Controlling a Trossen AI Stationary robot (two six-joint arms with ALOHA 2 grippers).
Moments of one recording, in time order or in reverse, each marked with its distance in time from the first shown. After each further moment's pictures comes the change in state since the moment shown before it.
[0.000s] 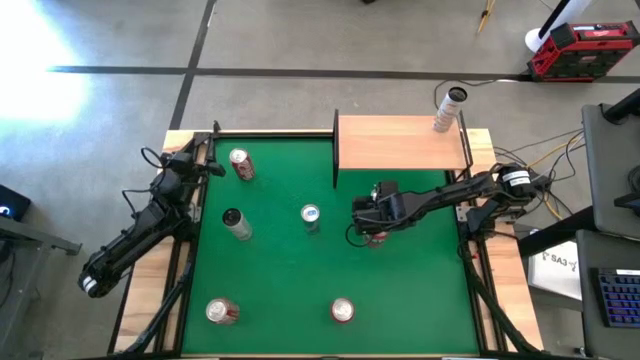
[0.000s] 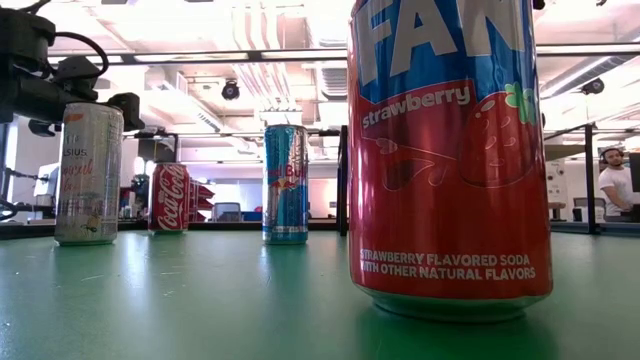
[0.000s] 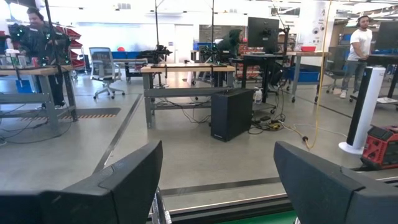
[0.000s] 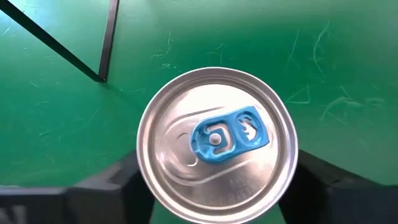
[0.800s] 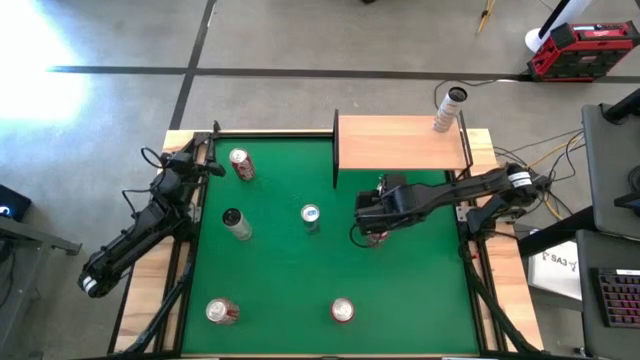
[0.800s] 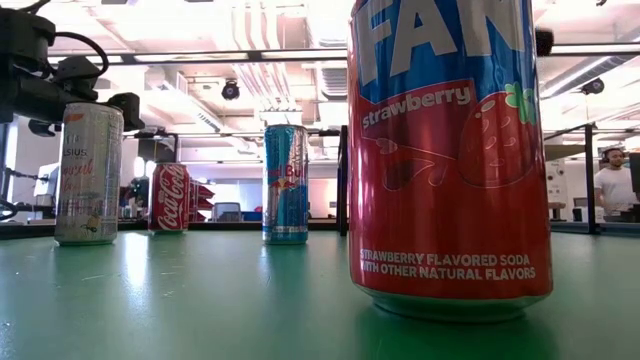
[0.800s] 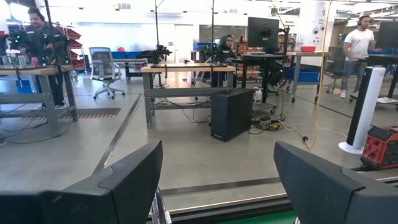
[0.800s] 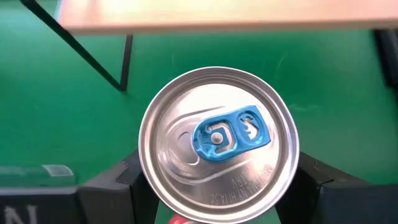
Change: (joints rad) left arm 0.000 0.000 0.000 0.000 0.000 0.000; right arm 0.060 -0.009 0.360 -0.461 -0.014 0.080
